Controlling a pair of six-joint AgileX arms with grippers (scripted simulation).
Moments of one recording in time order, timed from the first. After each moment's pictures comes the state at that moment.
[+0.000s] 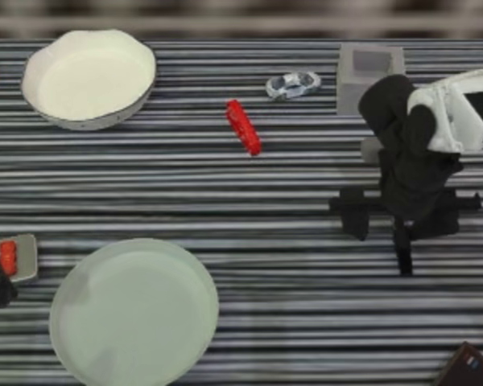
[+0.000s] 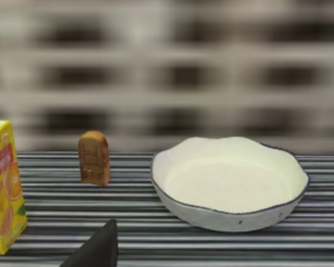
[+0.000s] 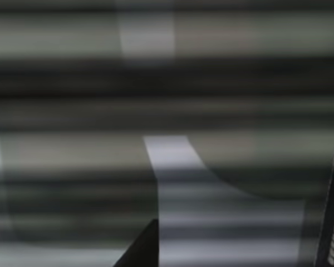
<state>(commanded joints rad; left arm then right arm) 0.00 0.00 0.00 0.00 0.00 0.00 0.38 2.16 1.29 -0.66 0.10 0.41</state>
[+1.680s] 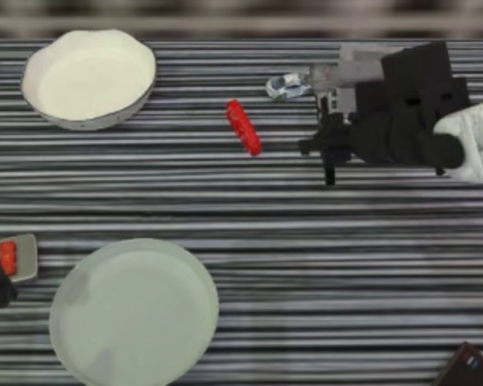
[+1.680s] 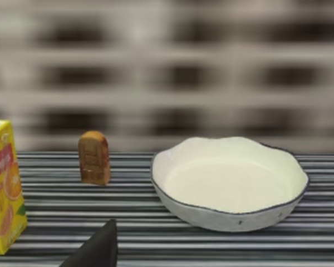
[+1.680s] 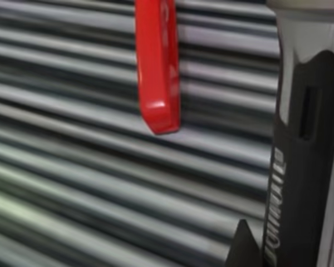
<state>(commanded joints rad) 0.00 0.00 0.00 0.00 0.00 0.00 0.39 1.96 1.10 0.12 -0.17 0.23</state>
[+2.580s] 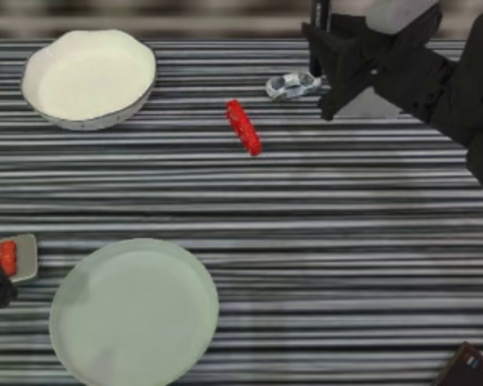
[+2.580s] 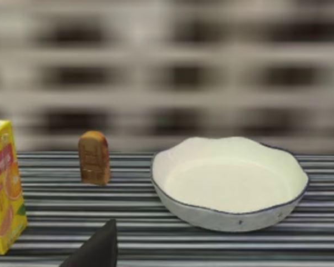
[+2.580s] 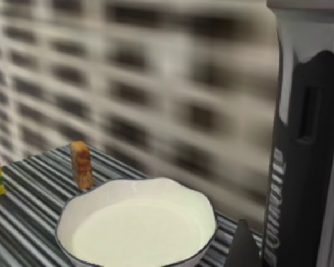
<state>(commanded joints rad) 0.00 0.00 0.00 0.00 0.00 0.00 0.39 1.74 0.89 0.86 -0.38 0.02</state>
